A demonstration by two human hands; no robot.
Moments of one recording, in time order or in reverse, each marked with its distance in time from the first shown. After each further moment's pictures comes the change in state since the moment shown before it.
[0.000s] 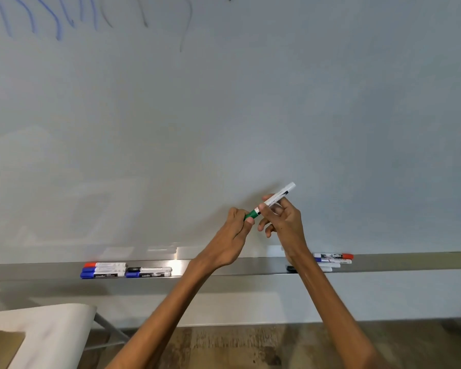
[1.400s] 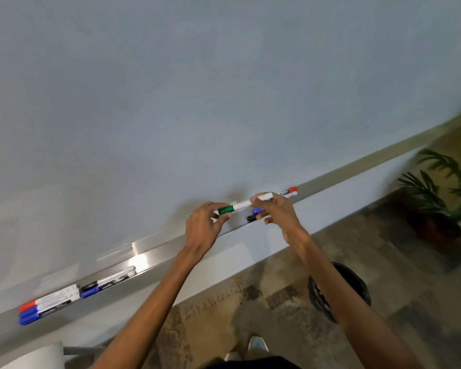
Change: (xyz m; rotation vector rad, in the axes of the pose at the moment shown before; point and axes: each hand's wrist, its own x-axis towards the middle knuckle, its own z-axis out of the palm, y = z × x) left_hand 0.011 -0.065 0.068 0.107 -0.029 0.102; right_hand -0.057 0.059 -0.075 -0.056 0.404 0.396
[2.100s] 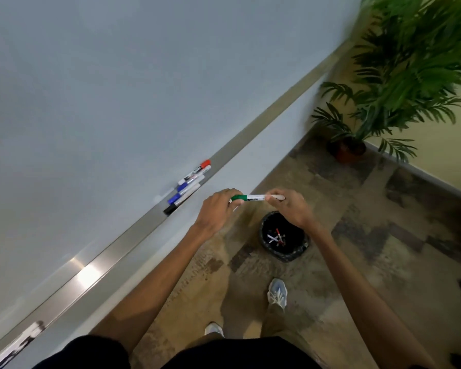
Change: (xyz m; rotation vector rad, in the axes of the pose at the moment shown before) left_hand 0.031 0.117 0.210 -0.005 -0.591 0.335; right_hand -0.032 0.087 -0.248 -0.652 0.259 -0.079
